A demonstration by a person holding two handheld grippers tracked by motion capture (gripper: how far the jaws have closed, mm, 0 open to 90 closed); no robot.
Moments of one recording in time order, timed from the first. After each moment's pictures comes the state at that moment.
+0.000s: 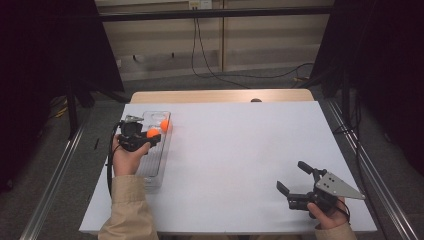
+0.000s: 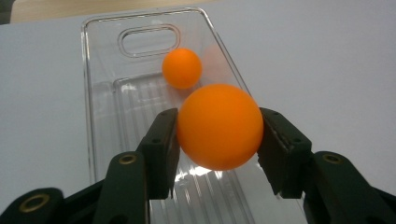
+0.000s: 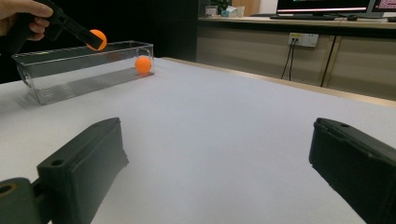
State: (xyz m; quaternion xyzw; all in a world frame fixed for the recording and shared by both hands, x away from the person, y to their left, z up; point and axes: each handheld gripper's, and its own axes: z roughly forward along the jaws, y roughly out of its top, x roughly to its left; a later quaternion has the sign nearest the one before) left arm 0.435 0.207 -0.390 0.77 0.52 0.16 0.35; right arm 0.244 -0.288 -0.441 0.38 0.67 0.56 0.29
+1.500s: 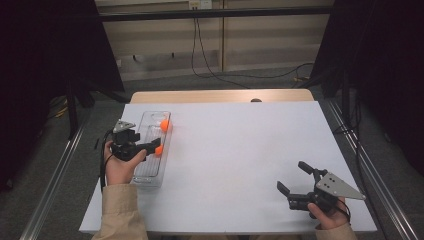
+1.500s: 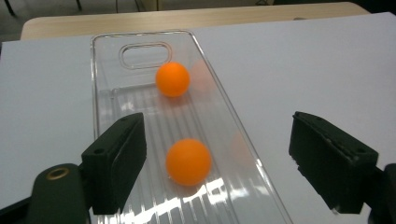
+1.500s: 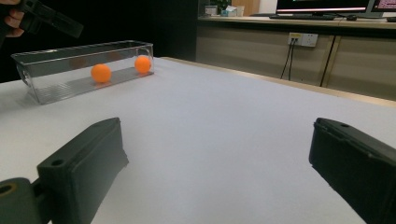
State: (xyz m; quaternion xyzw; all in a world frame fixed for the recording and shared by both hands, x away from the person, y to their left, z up) left arm 0.402 0.217 -0.380 0.74 0.50 0.17 0.41; right arm 0.243 -0.288 -0.440 0.38 0.67 0.56 0.29
